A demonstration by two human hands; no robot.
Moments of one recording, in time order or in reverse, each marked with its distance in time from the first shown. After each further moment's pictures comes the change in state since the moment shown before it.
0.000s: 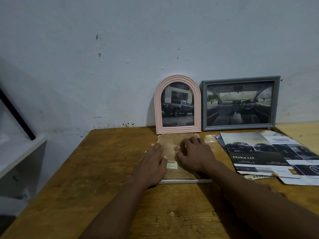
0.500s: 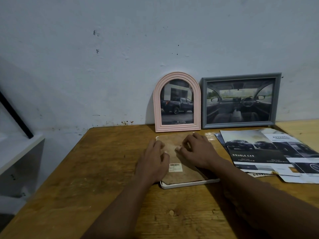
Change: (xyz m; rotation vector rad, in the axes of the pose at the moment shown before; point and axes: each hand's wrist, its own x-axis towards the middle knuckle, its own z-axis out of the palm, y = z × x) left_hand 0.003 0.016 0.001 -0.048 0.203 0.009; right_hand 0.003 0.015 -0.001 0.148 0.071 -0.019
